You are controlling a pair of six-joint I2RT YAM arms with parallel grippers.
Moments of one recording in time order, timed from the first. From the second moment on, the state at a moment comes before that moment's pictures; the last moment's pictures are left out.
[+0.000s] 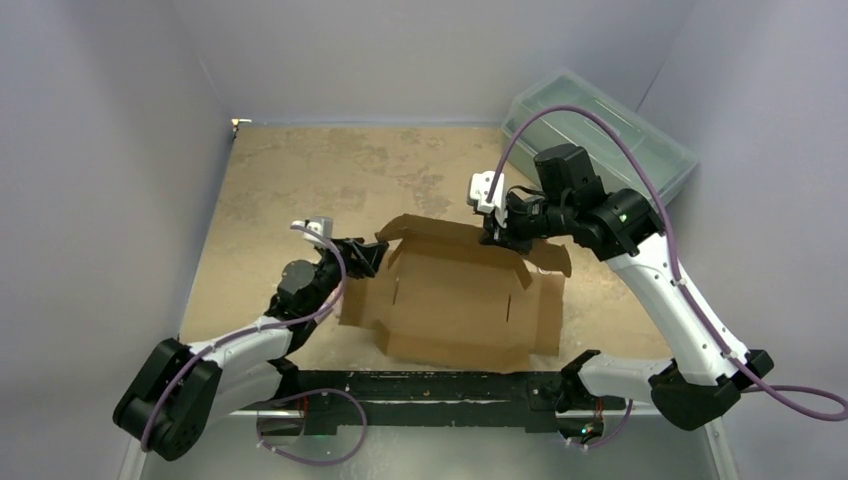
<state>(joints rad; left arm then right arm) -0.51 1.08 0.17 0.92 0.01 -0.48 0.59 1.21 1.56 -1.11 -0.52 -0.65</state>
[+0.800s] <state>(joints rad) -0.31 0.92 0.58 0.31 0.02 -0.54 0.52 1.26 1.72 -0.78 -0.15 -0.75</state>
